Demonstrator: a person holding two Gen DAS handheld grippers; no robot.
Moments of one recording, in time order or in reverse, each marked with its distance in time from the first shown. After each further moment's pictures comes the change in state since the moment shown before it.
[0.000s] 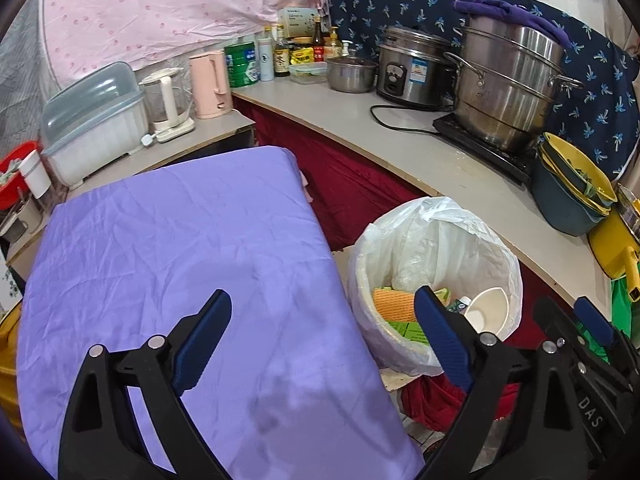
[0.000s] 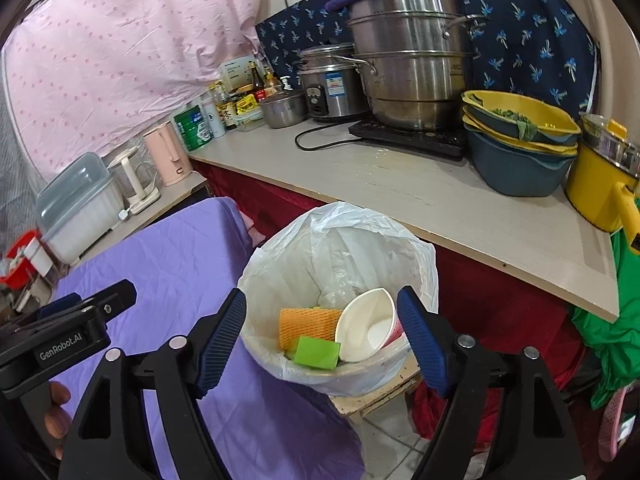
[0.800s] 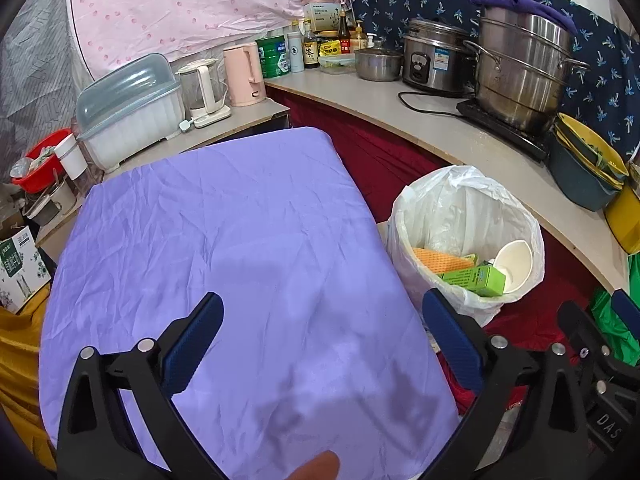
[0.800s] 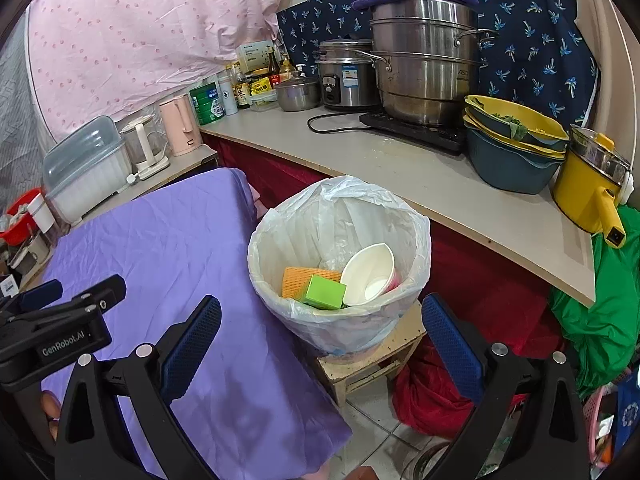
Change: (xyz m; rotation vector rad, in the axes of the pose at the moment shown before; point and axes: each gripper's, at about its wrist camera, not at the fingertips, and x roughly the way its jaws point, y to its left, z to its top) left arm -0.035 0.025 -0.053 0.004 0.020 0.093; right arm -0.041 0.017 -0.042 -0.085 0.035 -0.028
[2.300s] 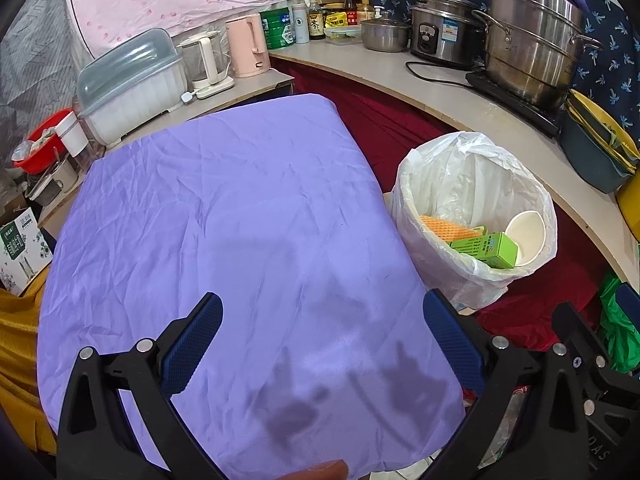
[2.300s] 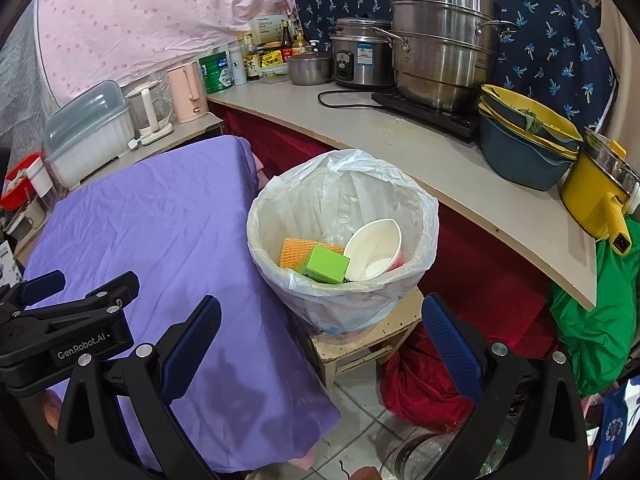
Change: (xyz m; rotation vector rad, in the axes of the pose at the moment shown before) left arm 0.020 -0.010 -0.019 -0.008 0.096 0.032; right arm 0.015 0.008 -0.012 -0.083 0.078 -0.006
